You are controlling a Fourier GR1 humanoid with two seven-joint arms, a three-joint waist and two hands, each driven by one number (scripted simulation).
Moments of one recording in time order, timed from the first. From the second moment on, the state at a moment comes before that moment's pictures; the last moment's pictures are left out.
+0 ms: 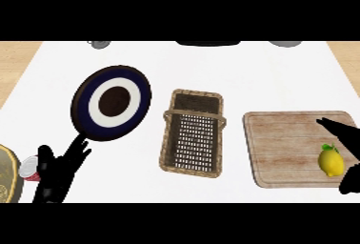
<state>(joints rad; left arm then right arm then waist) 0.12 0.31 -0.11 -1.46 0.18 0.10 0.24 -0.09 -0.67 0.07 -1.40 0.77 0.47 0.14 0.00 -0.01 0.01</state>
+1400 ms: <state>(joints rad) 0.12 0.27 -0.04 -1.44 0.14 0.04 0.22 -0.13 -0.51 0.16 -1.34 1.03 0.31 0.06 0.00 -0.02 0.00</state>
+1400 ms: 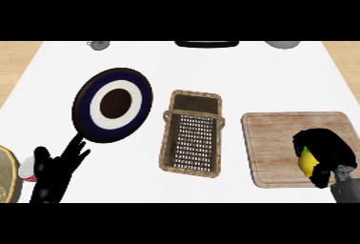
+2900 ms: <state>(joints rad) 0.10 0.27 -0.07 -1.44 0.12 0.04 0.27 -0.60 -0.01 0.66 -1.96 1.16 -0.15 1.13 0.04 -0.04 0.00</state>
